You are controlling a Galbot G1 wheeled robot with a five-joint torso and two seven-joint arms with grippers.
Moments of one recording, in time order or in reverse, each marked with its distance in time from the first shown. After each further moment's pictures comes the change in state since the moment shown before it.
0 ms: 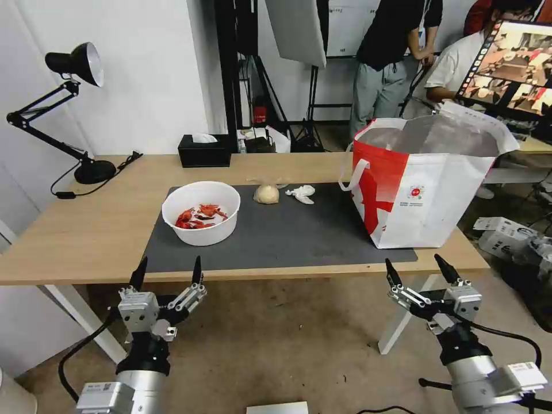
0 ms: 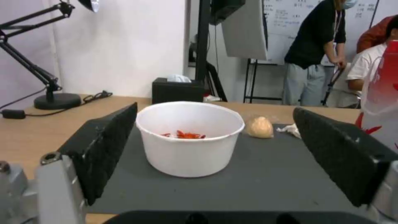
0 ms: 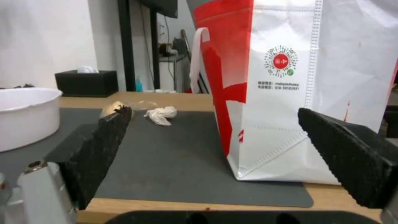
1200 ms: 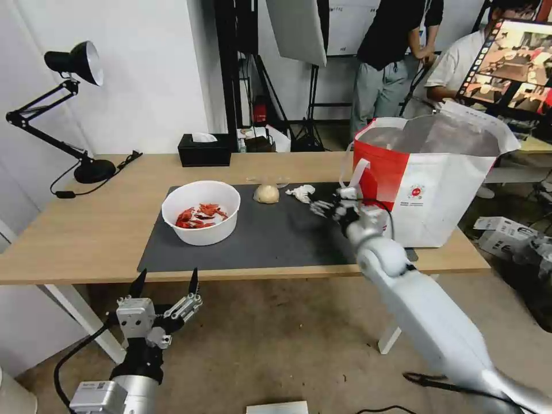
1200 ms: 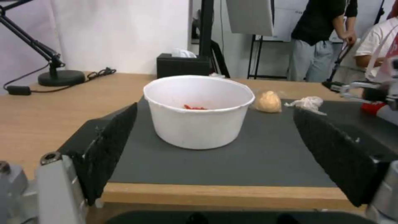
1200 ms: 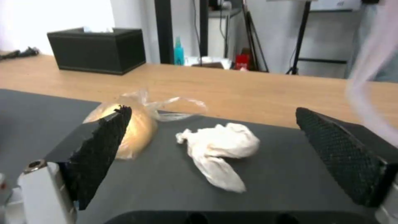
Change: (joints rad) left arm 0.035 0.060 -0.042 -0.005 -0.071 0.058 -0.031; right arm 1.271 -0.125 -0.768 -0.980 0.276 -0.215 0.163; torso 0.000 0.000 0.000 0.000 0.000
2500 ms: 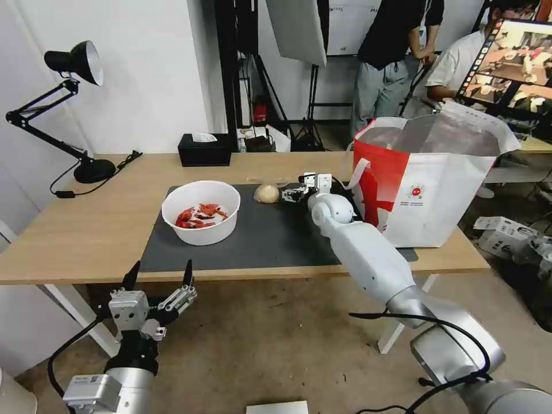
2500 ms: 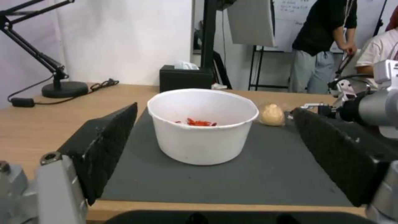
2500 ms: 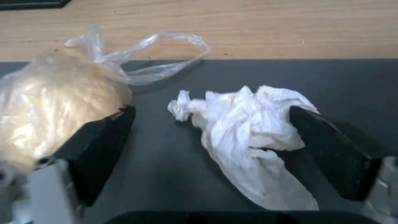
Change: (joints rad) left arm -0.037 0.010 -0.023 0.000 -0.025 -0.004 0.000; right arm 0.271 0.229 -0.044 -0.399 0.128 -0.291 0.139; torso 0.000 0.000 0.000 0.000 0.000
